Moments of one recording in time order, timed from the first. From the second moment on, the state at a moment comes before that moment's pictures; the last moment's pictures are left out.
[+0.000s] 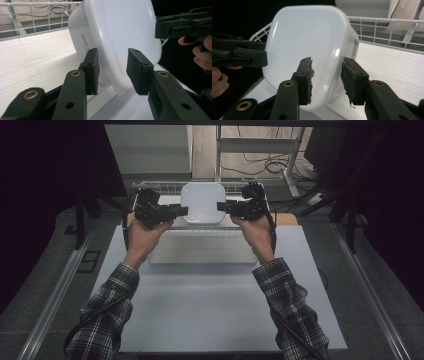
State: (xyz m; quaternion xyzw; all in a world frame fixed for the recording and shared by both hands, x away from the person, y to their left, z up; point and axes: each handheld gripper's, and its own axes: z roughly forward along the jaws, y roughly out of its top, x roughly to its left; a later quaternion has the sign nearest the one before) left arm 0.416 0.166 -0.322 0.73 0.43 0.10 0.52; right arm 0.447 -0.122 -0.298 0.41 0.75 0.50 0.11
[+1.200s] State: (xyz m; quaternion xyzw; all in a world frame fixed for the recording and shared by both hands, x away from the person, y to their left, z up) left arm 0.423 0.173 -0.335 0.72 0.41 0.14 0.54; right arm 0.449 -0.119 -0.311 0.36 0.76 0.51 0.17
